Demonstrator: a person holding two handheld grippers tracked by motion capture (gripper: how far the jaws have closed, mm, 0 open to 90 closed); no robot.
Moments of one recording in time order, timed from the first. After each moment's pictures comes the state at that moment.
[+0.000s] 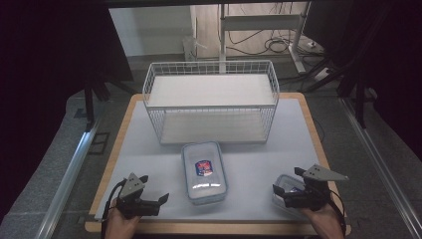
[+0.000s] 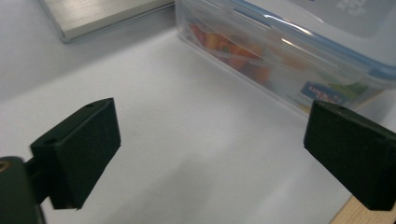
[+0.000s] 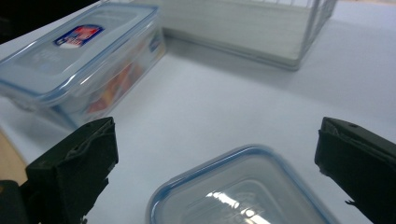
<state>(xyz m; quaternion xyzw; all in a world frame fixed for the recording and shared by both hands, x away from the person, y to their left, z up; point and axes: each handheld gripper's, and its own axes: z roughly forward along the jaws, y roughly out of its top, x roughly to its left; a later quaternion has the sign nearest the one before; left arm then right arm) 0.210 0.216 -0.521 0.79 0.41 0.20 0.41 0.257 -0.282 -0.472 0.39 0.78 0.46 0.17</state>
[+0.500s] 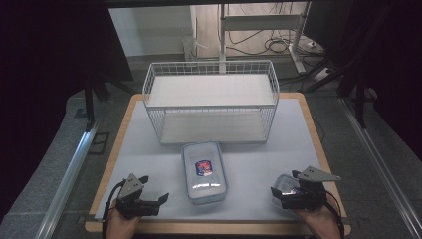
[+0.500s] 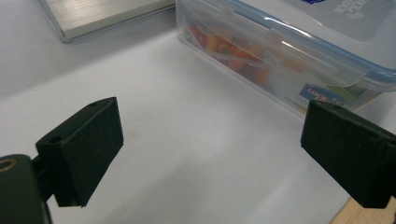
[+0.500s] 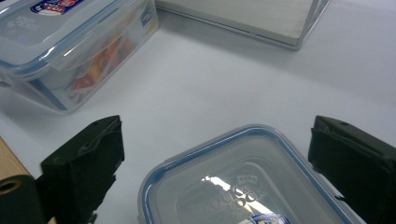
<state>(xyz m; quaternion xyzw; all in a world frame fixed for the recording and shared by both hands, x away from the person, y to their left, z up) 0.211 0.220 -0.523 0.77 0.43 0.19 0.43 0.256 -0.276 -0.479 0.39 0.80 0.42 0.18</state>
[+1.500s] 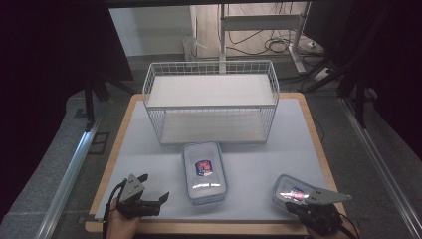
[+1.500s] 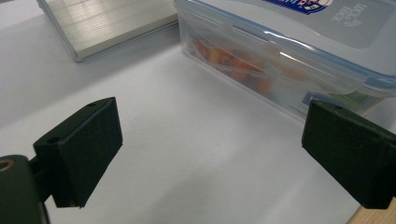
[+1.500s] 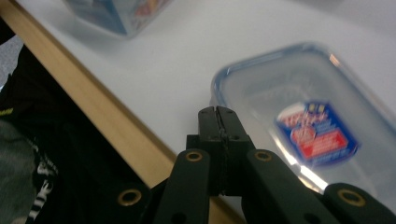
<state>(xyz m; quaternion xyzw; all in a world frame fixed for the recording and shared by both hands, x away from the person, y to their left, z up) 0.208 0.218 -0.519 0.77 0.41 0.23 0.43 0.199 -0.291 -0.469 0.36 0.85 0.36 0.12</state>
